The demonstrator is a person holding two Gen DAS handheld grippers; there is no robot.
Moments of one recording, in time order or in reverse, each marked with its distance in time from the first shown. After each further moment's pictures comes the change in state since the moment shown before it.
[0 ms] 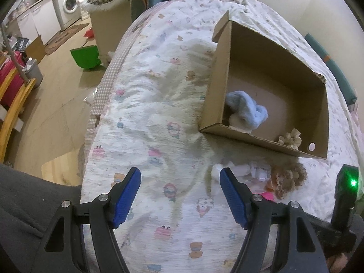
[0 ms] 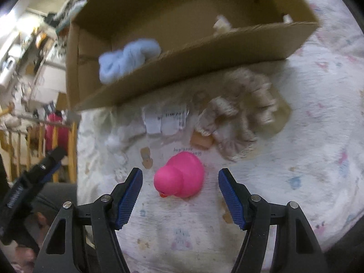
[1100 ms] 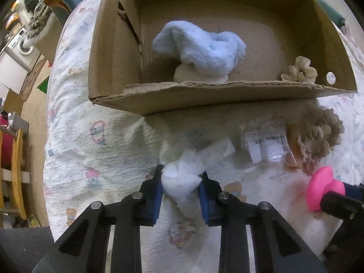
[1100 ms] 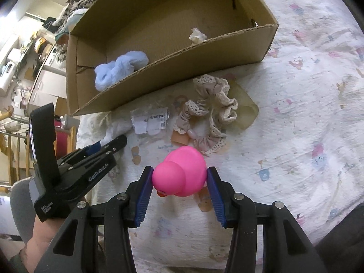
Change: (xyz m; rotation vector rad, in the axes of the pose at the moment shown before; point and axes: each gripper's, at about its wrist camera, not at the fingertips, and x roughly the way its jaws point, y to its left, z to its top) left arm 0.101 -0.083 -0.009 0.396 0.132 0.070; right arm -0.031 -0.026 -0.008 0.035 -0.063 0.015
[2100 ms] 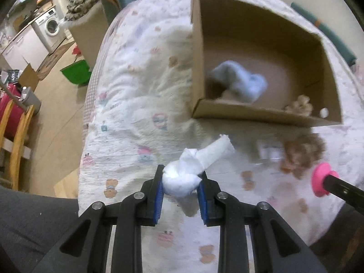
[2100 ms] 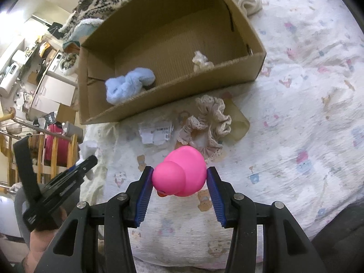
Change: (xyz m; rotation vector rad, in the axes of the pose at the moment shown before) left arm -0.080 0.072 -0.051 -0.195 -0.107 0.003; right arm -0.033 0.004 -0.005 -0.028 -0.106 -0.001
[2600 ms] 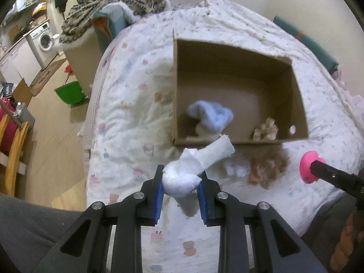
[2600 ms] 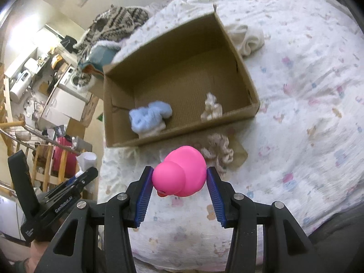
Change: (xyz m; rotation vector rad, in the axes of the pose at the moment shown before) left arm -0.060 -0.031 0.030 0.037 -0.110 -0.070; right arm -0.054 0.013 0.017 -0.015 -0.145 0.039
